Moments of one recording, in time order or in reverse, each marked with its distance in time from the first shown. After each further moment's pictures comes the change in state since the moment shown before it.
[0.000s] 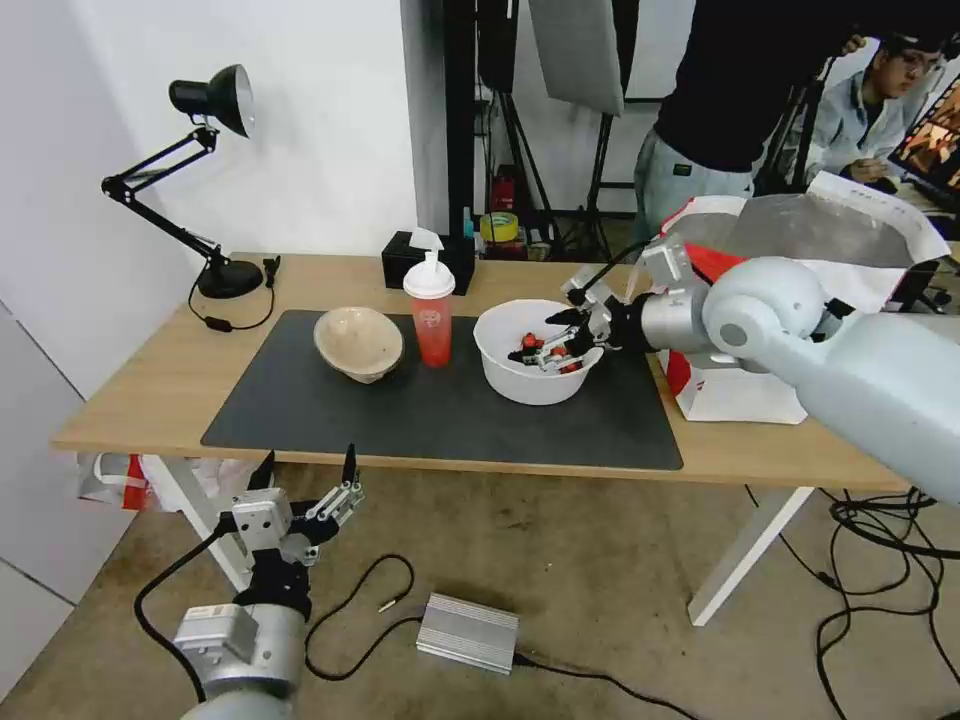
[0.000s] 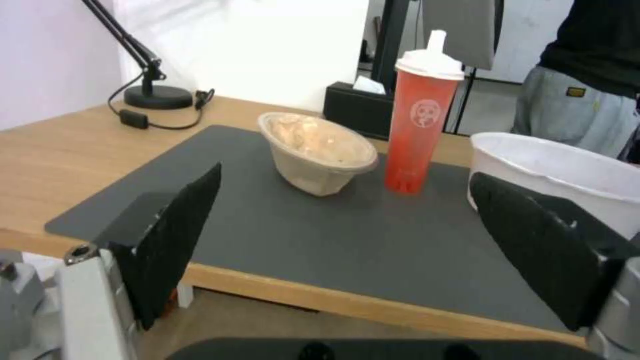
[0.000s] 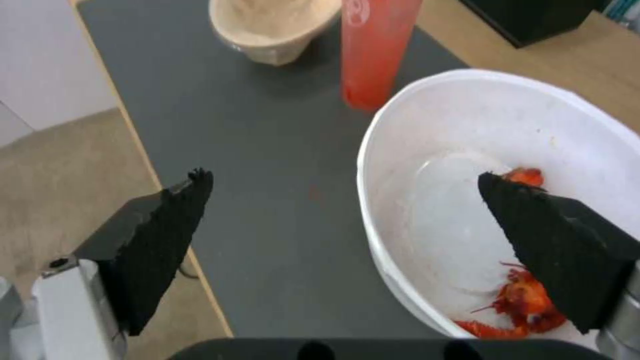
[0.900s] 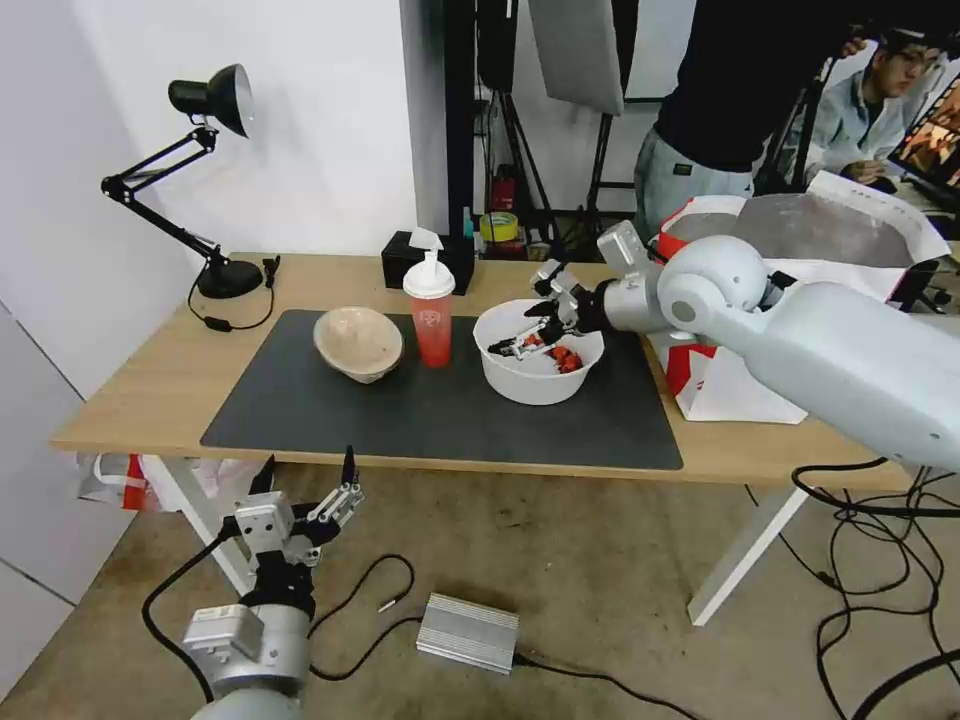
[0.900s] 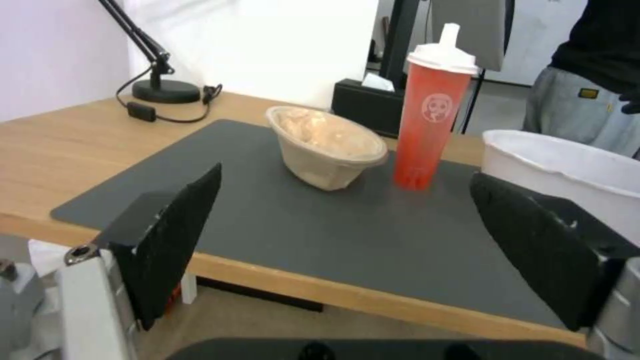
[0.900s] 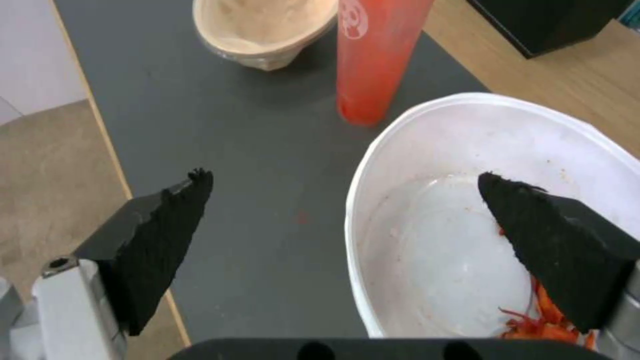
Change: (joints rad) left arm -0.002 -0.015 0.002 0.033 0.008 -0.030 0.000; right arm 0.125 0.108 -0.125 -0.129 -0.008 0.001 -0.022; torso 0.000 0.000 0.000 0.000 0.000
